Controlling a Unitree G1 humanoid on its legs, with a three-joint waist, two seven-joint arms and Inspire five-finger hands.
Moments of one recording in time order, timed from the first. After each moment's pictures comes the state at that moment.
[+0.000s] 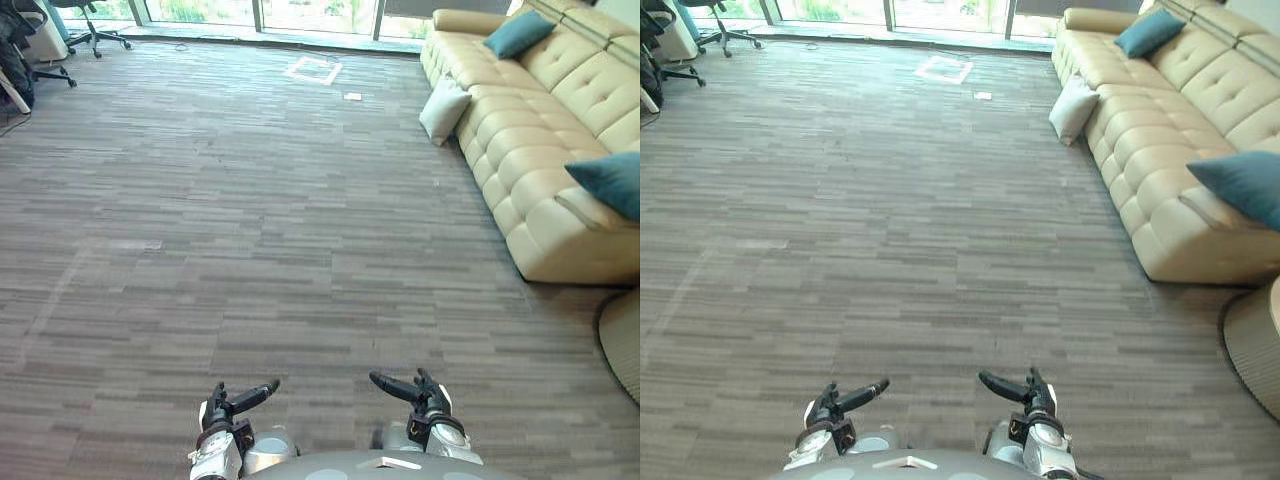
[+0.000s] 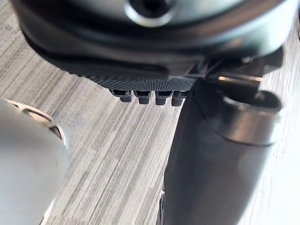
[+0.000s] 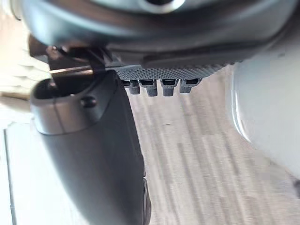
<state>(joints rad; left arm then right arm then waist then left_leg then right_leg) 0.07 0.01 0.32 0.97 -0.09 -0.05 0.15 0.06 0.06 -0.18 0.86 0.08 -0.05 -0.11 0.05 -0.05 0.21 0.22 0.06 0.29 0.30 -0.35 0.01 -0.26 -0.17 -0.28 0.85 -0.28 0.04</state>
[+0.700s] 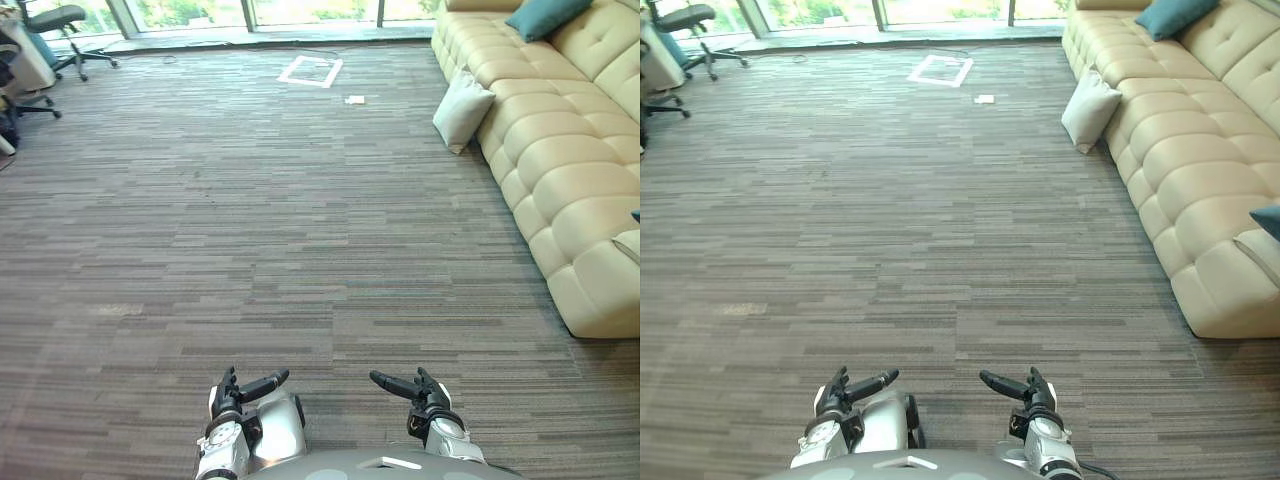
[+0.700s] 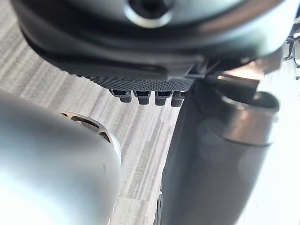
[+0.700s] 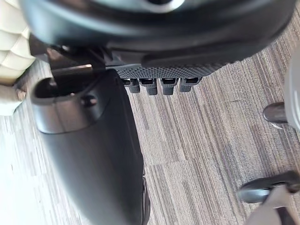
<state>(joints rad) 0.07 -0.04 0.34 0.85 -0.05 -0.07 0.13 0.04 0.05 -0.17 0.92 0.08 0.02 -0.14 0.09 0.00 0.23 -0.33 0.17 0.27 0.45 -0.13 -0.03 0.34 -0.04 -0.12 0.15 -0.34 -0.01</state>
